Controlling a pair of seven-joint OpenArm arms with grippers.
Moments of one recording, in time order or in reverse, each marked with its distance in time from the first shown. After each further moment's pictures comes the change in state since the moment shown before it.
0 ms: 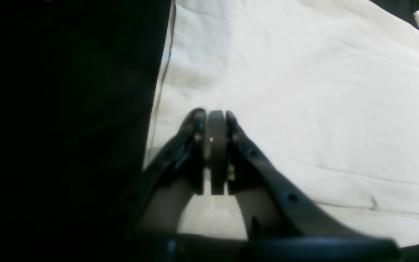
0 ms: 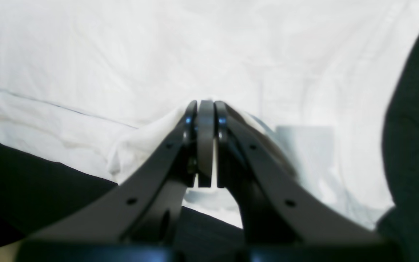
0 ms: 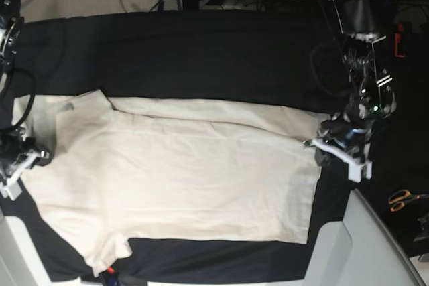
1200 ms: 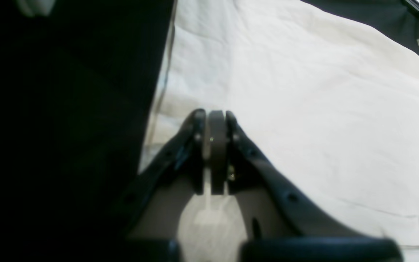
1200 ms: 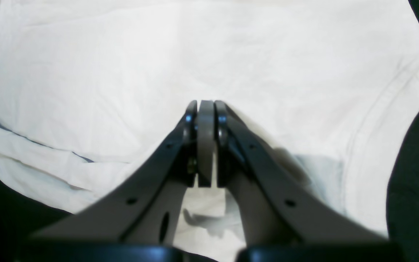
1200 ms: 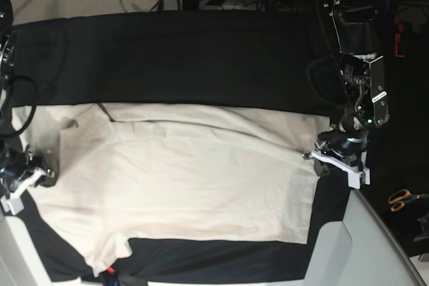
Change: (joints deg) left arm -5.7 -0.5 0.0 -12.1 0.5 0.0 -8.3; right arm 5.6 0.9 -6.8 -10.2 -0.2 -0.1 17.0
